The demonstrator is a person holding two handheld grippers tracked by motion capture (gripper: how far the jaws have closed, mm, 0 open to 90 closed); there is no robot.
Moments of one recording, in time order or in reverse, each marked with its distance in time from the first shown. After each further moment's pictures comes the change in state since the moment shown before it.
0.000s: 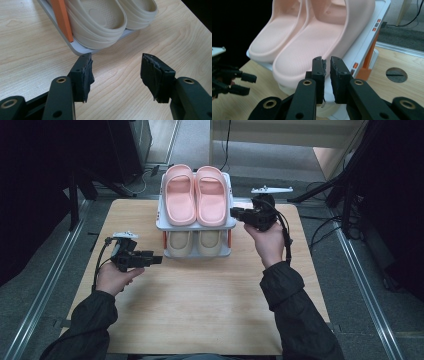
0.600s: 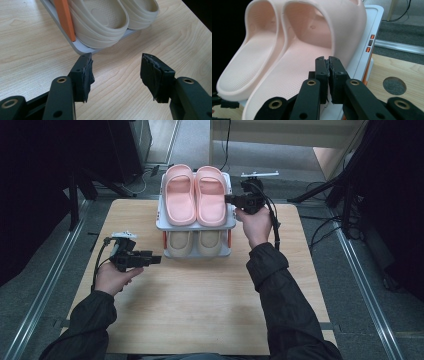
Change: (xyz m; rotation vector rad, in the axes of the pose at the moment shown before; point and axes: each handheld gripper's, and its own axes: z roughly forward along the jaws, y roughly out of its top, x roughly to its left) left arm 0.003 -0.001 -0.002 0.001 0.006 -0.004; right arm -0.012 0.035 0.046 0.018 -0.066 0.066
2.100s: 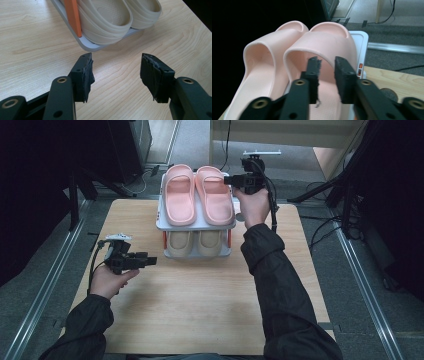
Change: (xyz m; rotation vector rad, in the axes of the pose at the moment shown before) left arm 0.000 -0.008 -0.012 -0.020 0.027 -0.027; right arm 0.004 0.049 -0.003 -0.034 -0.069 0.091
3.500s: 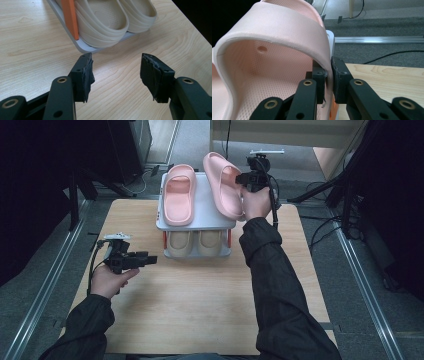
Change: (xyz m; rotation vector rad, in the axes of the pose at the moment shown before) left arm 0.002 0.001 -0.001 -0.020 -0.026 -0.015; right arm -0.022 0.006 0.013 0.013 -0.187 0.085
